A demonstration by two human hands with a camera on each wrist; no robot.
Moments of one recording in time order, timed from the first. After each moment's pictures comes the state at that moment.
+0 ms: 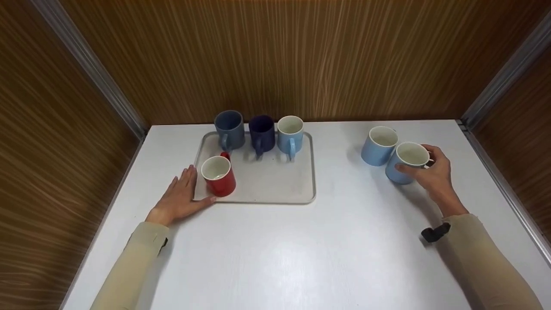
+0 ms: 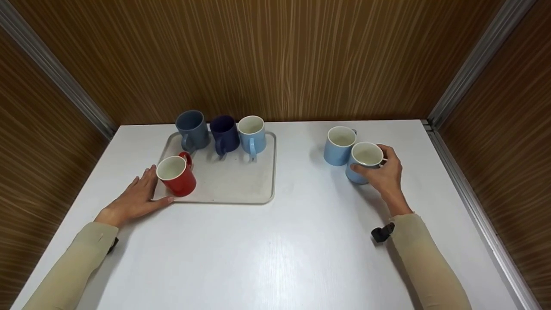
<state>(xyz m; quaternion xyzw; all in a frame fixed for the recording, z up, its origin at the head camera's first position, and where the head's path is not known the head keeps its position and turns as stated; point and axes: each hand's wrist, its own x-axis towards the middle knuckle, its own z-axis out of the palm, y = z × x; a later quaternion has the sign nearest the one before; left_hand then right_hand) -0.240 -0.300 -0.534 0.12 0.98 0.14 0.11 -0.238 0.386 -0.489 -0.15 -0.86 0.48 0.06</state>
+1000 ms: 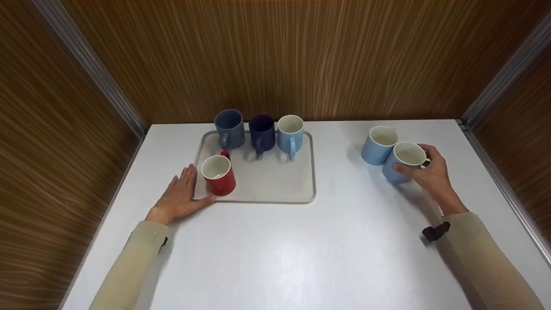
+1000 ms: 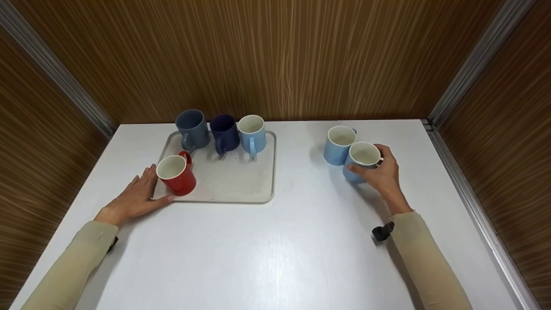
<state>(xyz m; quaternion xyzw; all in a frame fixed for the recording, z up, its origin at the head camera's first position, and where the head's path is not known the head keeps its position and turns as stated) -0.242 -0.300 -0.534 0.12 0.98 0.14 0.12 -0.239 0.386 -0.487 -0.12 -0.88 0.47 0.04</state>
